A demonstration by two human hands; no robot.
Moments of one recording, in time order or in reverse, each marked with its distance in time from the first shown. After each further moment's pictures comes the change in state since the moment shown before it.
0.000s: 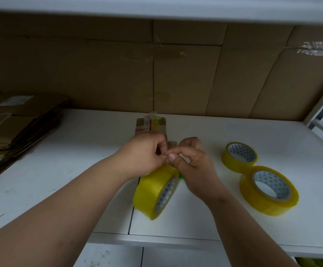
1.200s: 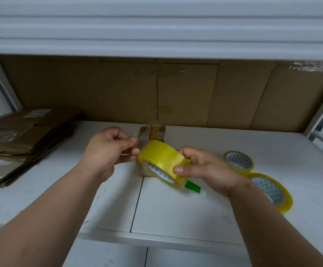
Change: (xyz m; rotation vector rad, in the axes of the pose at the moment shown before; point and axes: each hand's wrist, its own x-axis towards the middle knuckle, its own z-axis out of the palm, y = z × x) left_hand -0.041 -0.001 -0.044 -0.981 0.390 -0.501; right_hand 0.003 -0.038 -0.054 0.360 -0.547 0.267
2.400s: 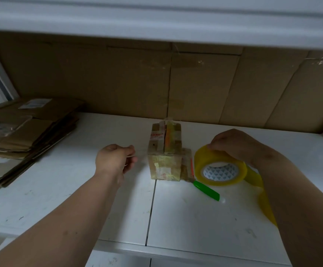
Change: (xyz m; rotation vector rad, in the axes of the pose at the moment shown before) left_hand 0.072 -0.077 -0.030 -0.152 0.290 -0.258; right_hand 0.071 -0.003 -0.062 -0.675 0.321 0.405
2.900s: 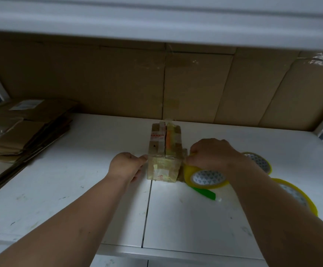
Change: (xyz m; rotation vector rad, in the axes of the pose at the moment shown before) left_hand -0.003 -0.018 0.022 0.500 -0.154 0.026; right_hand 0.007 -0.021 0.041 -0.607 -0.087 -0.037
